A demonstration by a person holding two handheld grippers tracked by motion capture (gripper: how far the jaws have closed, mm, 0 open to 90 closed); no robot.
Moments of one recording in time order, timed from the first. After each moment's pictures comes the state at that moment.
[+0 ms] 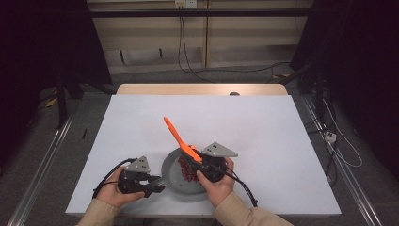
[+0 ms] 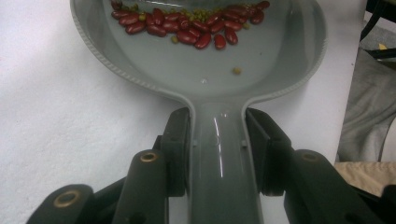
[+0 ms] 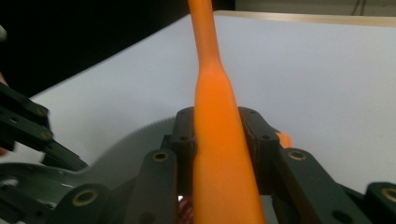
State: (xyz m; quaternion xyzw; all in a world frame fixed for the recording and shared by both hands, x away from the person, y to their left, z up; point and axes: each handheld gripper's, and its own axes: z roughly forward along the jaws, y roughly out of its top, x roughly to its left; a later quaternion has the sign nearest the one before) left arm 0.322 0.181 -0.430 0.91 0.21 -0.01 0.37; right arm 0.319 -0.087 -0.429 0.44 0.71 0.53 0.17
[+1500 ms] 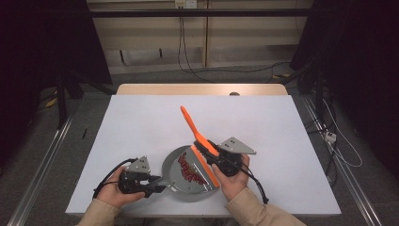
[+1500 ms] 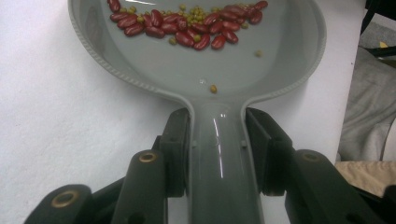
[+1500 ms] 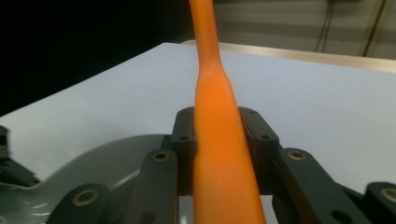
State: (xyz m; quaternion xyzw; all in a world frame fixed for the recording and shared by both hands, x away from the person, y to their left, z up) left arm 0.321 0.179 -0.430 0.91 0.20 -0.01 0.37; right arm 0.324 -0.130 -0.423 0.43 0.68 0.54 0.23
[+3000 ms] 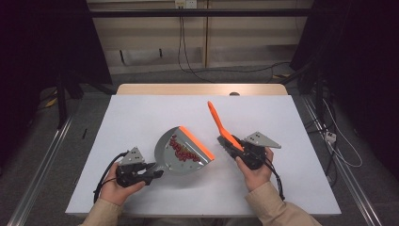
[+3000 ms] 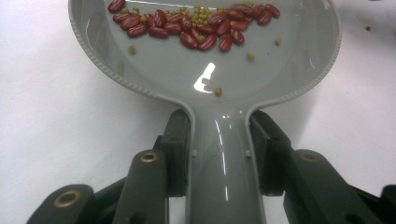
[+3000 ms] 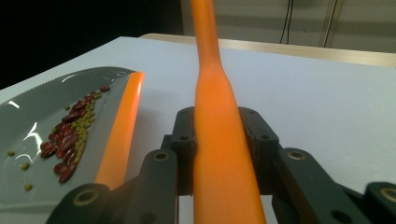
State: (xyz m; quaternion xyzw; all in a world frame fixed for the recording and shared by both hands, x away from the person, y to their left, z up) left arm 0.334 0.188 -0.426 0.85 0.29 0.08 0.43; right arm 0.337 -0.195 -0.428 0.46 0.68 0.51 0.25
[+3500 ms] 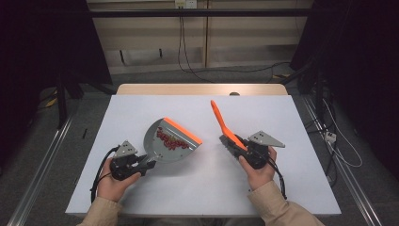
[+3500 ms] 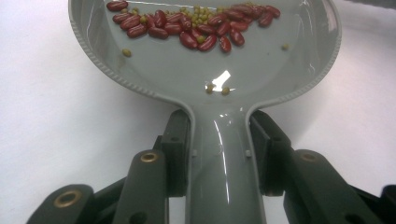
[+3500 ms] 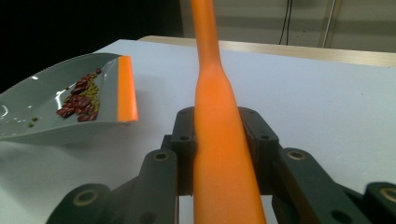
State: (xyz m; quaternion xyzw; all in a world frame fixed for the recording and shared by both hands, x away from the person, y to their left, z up) left arm 0.349 0.203 -0.423 0.83 0.36 0.12 0.41; right arm 0.337 -0.204 -0.426 0.47 0.67 0.52 0.24
